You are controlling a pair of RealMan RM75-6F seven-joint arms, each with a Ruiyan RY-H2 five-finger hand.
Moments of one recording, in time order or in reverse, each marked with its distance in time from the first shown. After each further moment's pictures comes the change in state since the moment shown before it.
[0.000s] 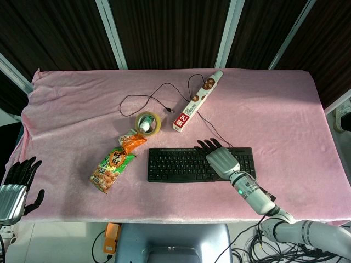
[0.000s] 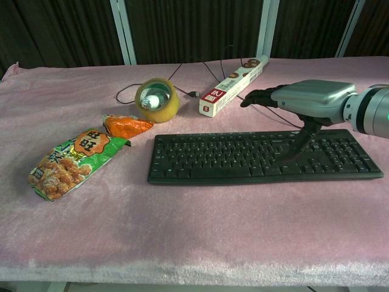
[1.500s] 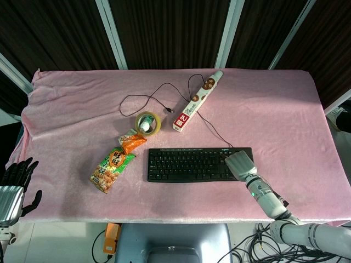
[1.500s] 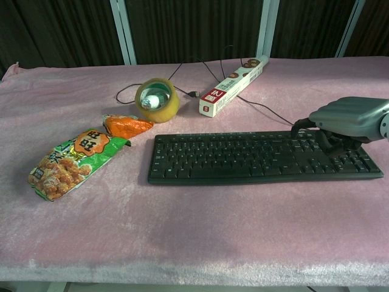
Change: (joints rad) left arm 0.013 0.001 0.002 0.002 -0.012 0.015 -0.004; right arm 0.010 0.036 -0.123 0.013 0.234 0.048 -0.210
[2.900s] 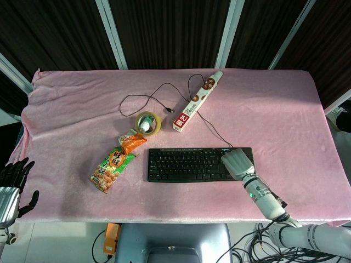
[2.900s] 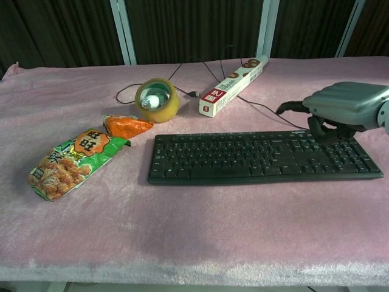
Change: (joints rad) left arm 0.012 0.007 -0.001 0.007 0.011 0.028 -0.026; right arm 0.008 0.019 -0.022 -0.068 -0.078 0.130 0.043
